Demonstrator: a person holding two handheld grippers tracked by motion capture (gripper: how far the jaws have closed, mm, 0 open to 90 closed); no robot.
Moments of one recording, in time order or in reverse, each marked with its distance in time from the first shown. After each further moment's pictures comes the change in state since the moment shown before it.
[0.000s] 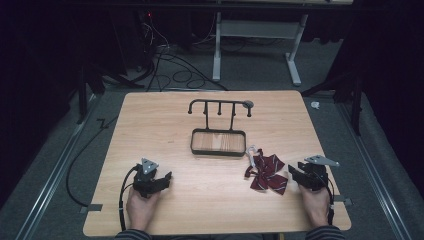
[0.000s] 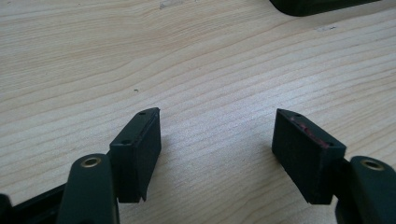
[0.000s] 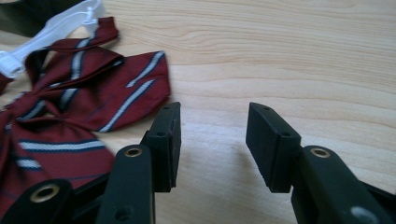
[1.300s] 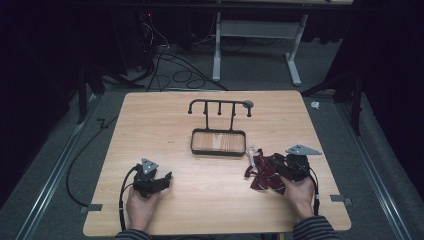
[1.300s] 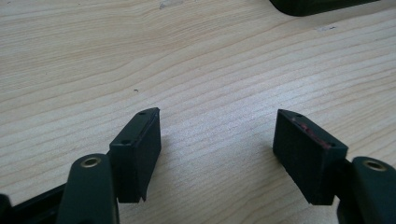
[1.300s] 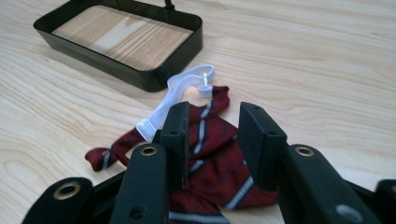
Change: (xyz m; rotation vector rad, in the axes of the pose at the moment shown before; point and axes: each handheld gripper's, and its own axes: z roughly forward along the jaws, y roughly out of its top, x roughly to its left) left arm 0.000 0.000 0.000 0.000 0.000 -0.001; right arm 0.052 0.046 0.004 -0.058 0.189 -0.079
